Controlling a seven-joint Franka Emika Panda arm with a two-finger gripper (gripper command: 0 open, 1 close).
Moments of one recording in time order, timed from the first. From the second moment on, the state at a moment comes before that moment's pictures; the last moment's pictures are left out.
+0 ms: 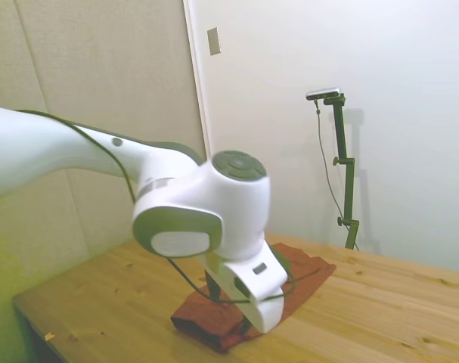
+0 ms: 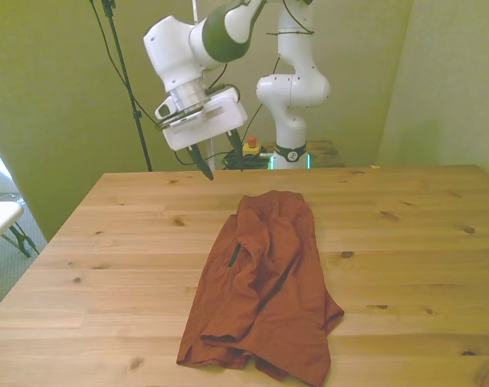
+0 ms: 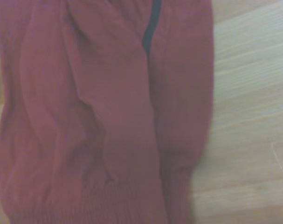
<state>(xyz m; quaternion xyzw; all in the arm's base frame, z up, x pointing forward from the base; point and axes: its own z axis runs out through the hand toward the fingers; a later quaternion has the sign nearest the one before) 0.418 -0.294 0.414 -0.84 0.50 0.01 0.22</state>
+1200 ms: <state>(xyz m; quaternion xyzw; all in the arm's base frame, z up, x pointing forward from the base) 0.441 -0.272 0.348 -0.83 0.42 0.08 0.35</state>
